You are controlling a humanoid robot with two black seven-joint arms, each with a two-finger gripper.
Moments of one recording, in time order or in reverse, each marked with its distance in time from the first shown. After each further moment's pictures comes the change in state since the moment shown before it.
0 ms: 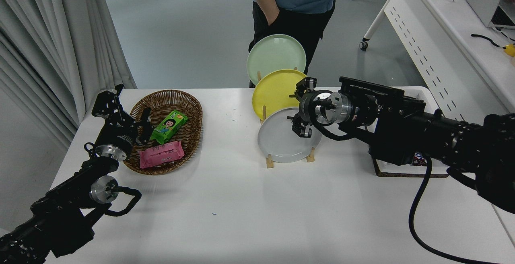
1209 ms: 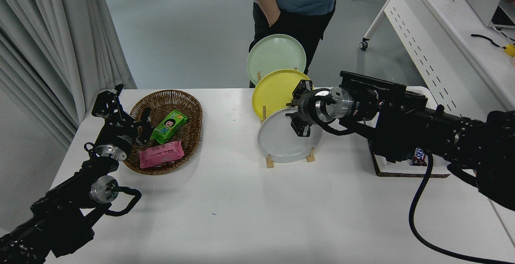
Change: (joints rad) left arm 0.000 0.000 0.000 0.000 0.000 0.000 0.000; right arm 0.015 -0.004 0.024 -0.001 -0.032 0.011 -0.041
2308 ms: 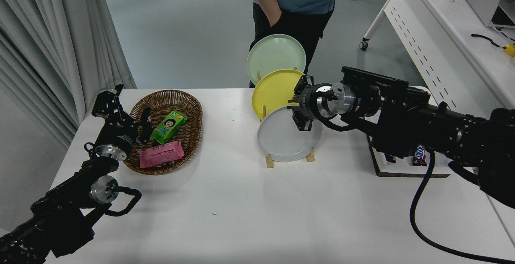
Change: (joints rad) left arm 0.000 0.000 0.000 0.000 0.000 0.000 0.000; right arm 0.008 -0.007 0.012 -0.002 -0.031 -0.003 -0.011
